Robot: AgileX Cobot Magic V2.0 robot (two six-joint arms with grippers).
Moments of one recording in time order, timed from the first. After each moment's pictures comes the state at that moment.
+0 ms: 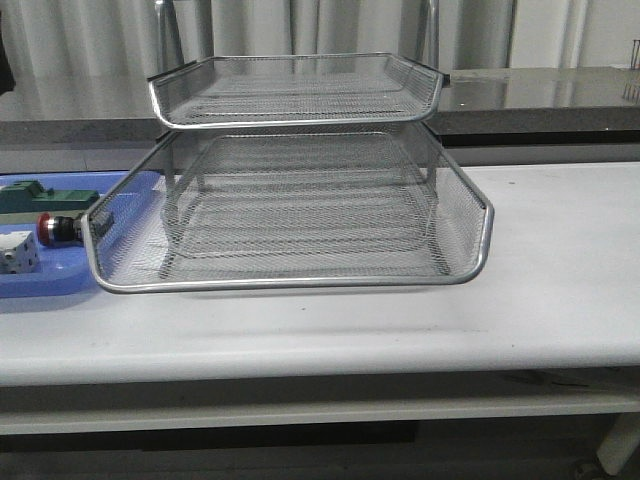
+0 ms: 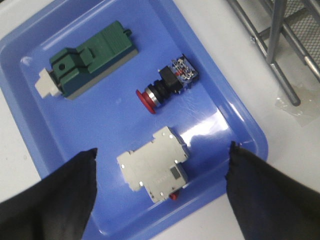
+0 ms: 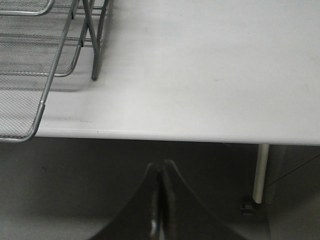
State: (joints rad) left arm 0.02 1.76 -1.62 -0.07 0.95 0.55; right arm 0.23 0.57 -0.84 -0.18 0.99 0.21
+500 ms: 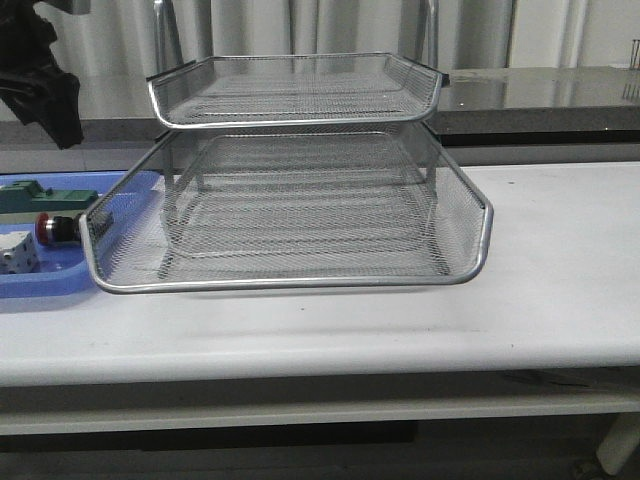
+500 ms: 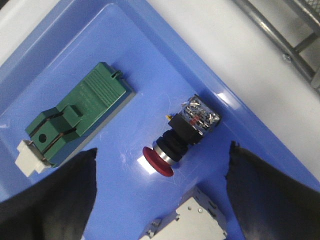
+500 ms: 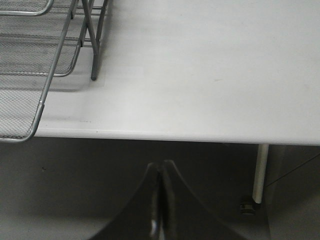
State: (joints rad) left arm -0.03 2.14 -2.00 -0.02 1.04 0.63; right arm 0.23 0.57 -0.84 -0.18 0.99 0.21
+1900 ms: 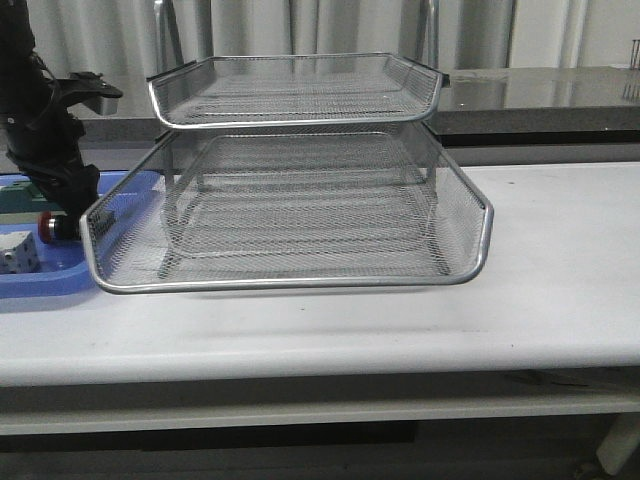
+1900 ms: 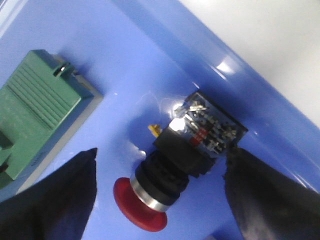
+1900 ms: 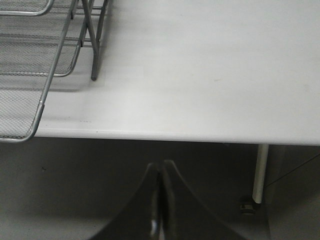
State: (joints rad) left arm -0.04 2.36 -2.05 -0.01 0.98 0.71; right arm 0.23 0.57 -0.84 -0.18 0.99 0.21
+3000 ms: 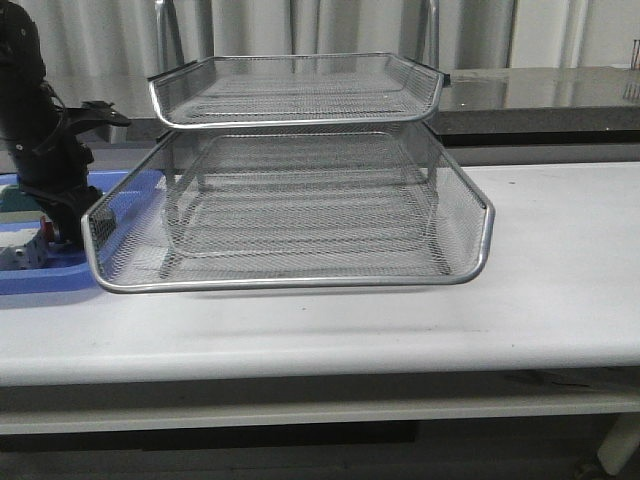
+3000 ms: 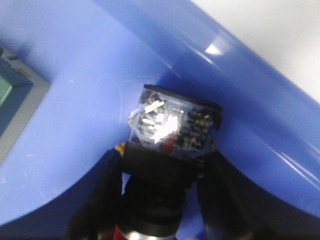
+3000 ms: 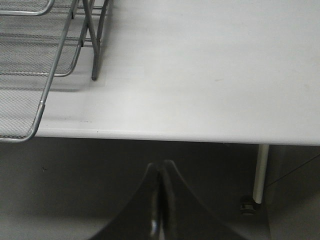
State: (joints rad) left arm -0.04 2.41 -2.05 -0.04 0.99 0.76; right arm 0.23 0.57 -0.84 -0.18 0.99 0.21
